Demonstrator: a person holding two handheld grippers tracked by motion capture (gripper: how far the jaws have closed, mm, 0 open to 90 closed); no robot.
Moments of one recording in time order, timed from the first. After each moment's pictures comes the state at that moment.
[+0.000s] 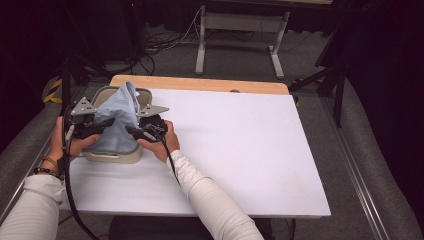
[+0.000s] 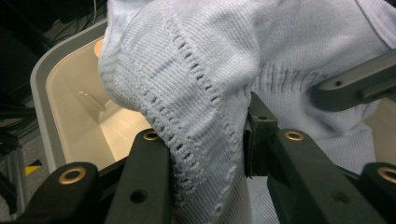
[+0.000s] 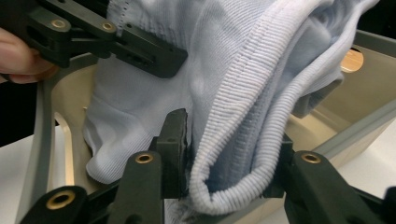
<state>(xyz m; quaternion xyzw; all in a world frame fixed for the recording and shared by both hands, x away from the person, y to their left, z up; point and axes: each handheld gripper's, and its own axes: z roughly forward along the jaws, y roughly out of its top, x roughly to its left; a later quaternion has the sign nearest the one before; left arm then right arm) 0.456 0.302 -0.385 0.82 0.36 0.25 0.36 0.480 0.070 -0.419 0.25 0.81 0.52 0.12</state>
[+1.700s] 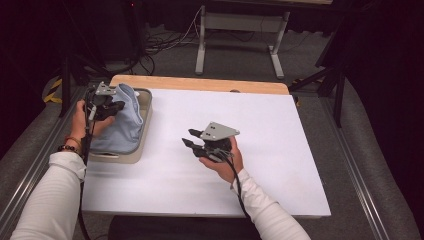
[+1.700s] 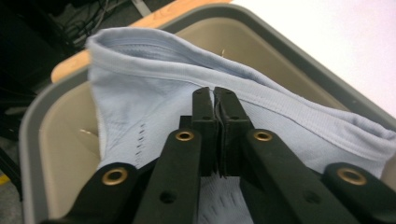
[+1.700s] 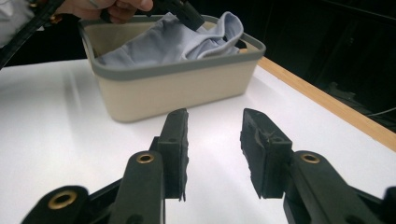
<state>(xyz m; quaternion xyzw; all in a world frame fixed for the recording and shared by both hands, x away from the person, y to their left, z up) 0.515 0.266 -0.381 0.82 0.40 0.24 0.33 0.400 -0.103 -0.385 0.20 0.80 0.51 0.22</state>
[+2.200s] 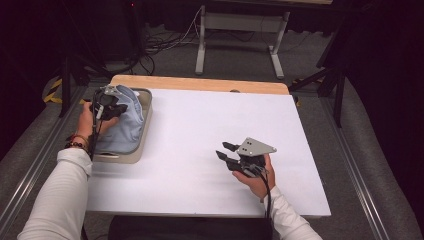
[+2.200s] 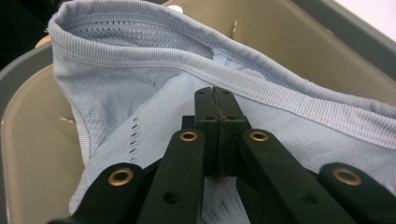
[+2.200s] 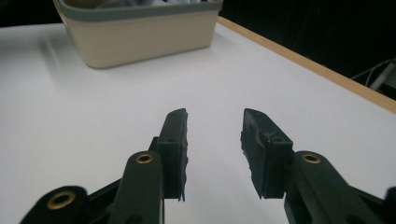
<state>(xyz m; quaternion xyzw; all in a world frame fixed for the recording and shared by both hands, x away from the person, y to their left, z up) 0.535 0.262 -0.402 0.83 0.42 0.23 0.30 0.370 -0.191 -0.410 0.25 0.80 0.48 0.24</state>
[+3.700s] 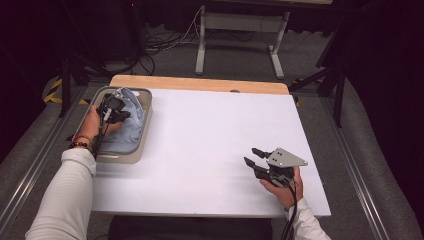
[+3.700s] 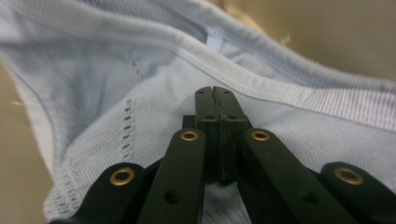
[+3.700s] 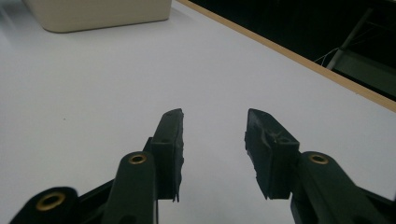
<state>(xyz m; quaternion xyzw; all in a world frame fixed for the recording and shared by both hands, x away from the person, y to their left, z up) 0.542 0.250 -0.418 0.86 0.41 0.21 0.24 0.346 -0.261 -0.416 0.28 0.79 0.46 0.28</state>
